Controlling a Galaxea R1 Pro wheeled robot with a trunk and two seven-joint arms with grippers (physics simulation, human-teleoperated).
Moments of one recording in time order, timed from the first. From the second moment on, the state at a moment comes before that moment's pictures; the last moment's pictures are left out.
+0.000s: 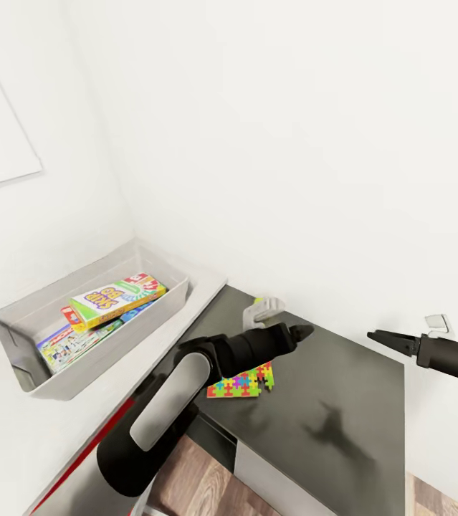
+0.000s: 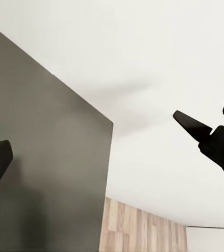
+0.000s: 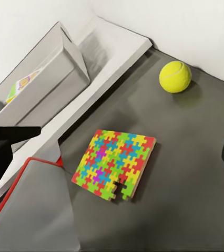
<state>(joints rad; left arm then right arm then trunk) -0.67 -0.14 -0.70 -1.61 1.37 0.58 0.63 -0.39 -0.45 -0.43 -1.60 -0.33 1.03 1.17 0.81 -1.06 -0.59</state>
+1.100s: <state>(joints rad) -0.57 -0.11 -0.70 -1.61 1.32 0.57 0.75 -0.38 -0.44 -0.43 -1.61 -0.16 1.03 0.91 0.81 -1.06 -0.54</state>
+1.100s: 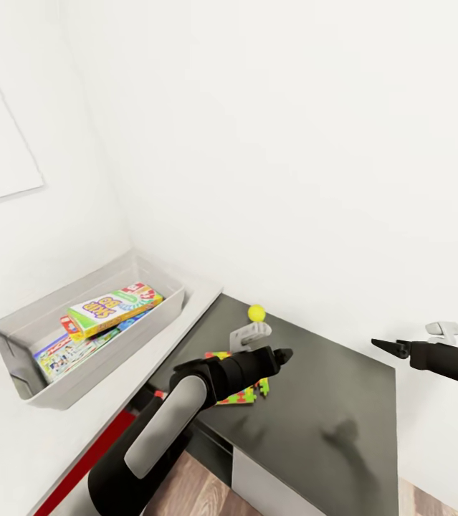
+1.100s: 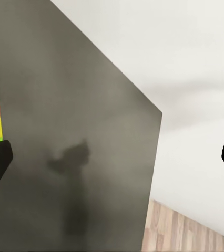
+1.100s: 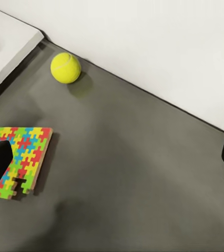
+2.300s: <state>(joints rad) -0.52 -0.04 -0.65 -1.60 1.29 0.55 0.75 -0.38 -0.34 -0.35 -1.61 -0.16 1.02 0.79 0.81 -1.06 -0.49</state>
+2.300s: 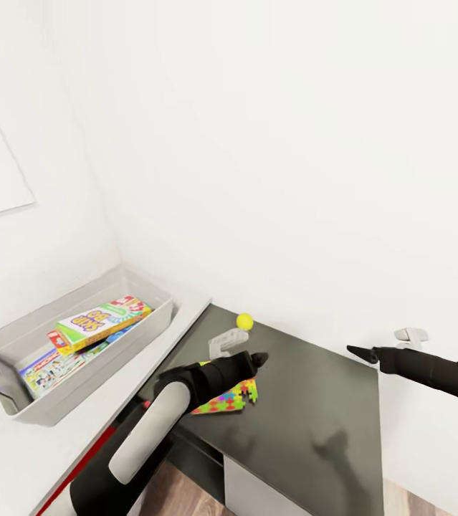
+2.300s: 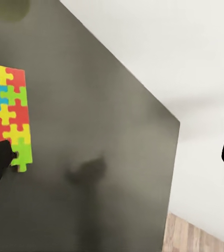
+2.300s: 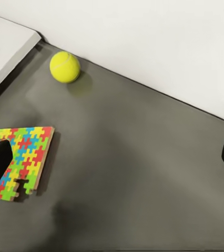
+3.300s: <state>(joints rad) -0.41 0.03 -0.52 -1.60 1.26 0.48 0.73 -0.37 -0.22 -0.28 -1.59 -0.17 0.95 0.50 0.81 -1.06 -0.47</state>
